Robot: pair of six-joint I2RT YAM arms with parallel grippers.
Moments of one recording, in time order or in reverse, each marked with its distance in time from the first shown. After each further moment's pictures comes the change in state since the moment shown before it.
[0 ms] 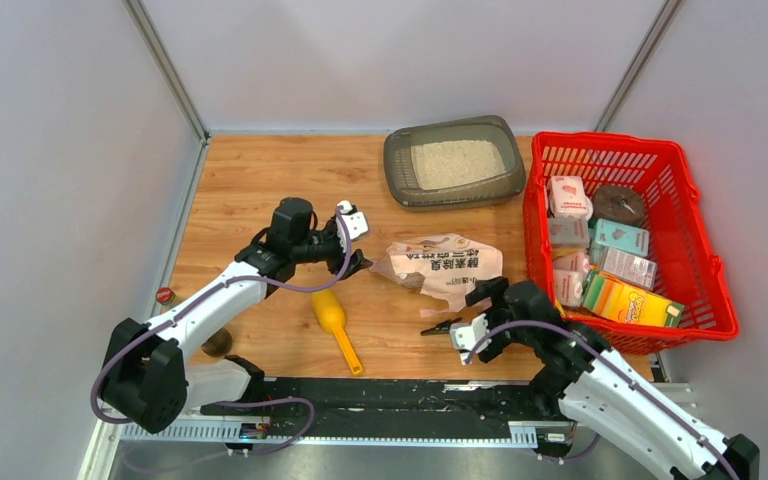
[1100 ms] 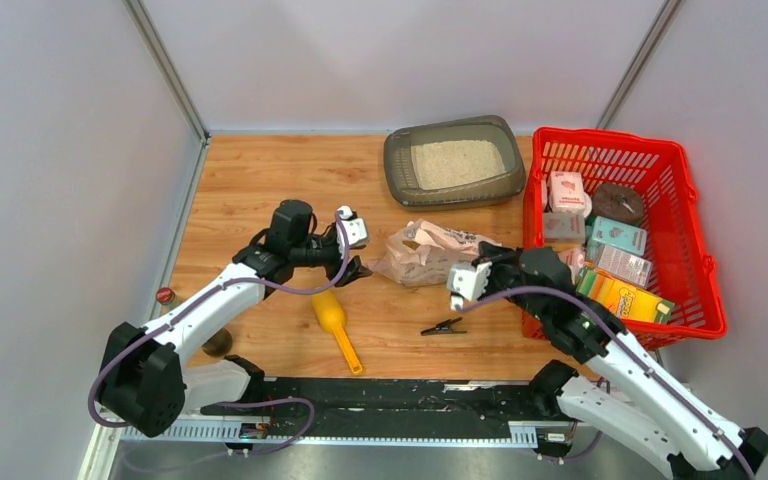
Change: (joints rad) left arm -0.002 -0.010 0.016 -0.090 0.071 0.029; right arm 0.004 -0.006 0.168 0.284 0.161 0.059
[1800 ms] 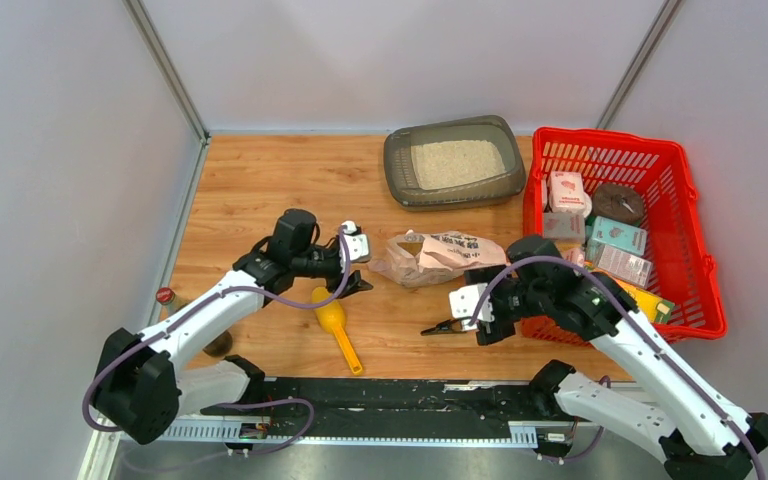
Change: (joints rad) left arm -0.048 -0.027 -0.030 -0.049 0.047 0.056; right arm 0.000 0.222 0.400 -0.645 -0.430 0.180
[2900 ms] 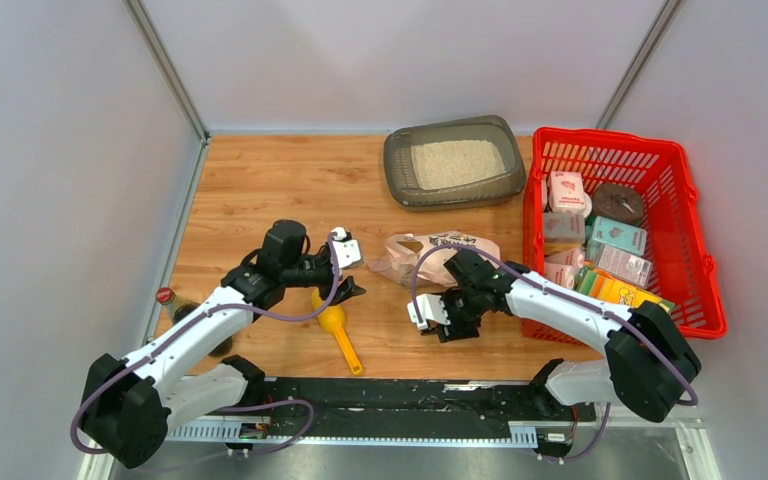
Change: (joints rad) left arm -0.001 -0.141 -0.082 -0.011 -0.083 -0.065; right arm 0.034 0.468 -0.320 0.372 -0.038 -0.050
